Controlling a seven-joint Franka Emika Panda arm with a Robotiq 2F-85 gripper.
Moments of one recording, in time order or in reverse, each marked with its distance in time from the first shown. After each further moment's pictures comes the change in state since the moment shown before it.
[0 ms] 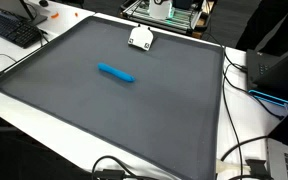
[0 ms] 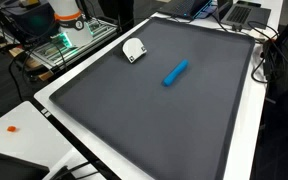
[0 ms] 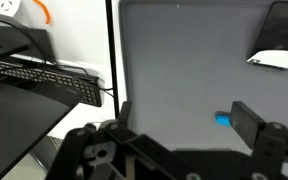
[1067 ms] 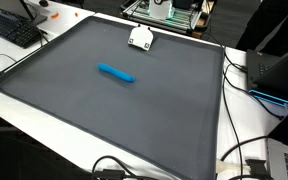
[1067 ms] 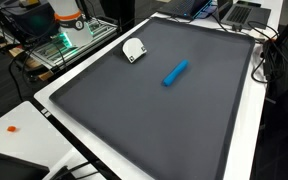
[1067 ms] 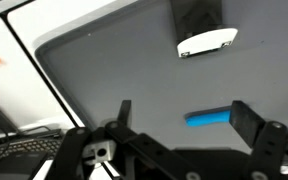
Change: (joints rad) arm 0.071 0.103 0.275 -0.053 0.272 0.019 0.590
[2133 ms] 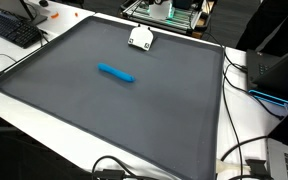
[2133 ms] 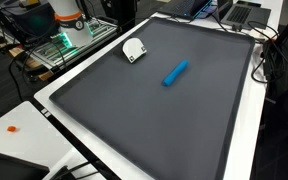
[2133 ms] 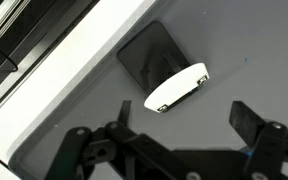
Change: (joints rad) arm 0.023 0.319 0.103 0.001 0.180 0.125 0.418
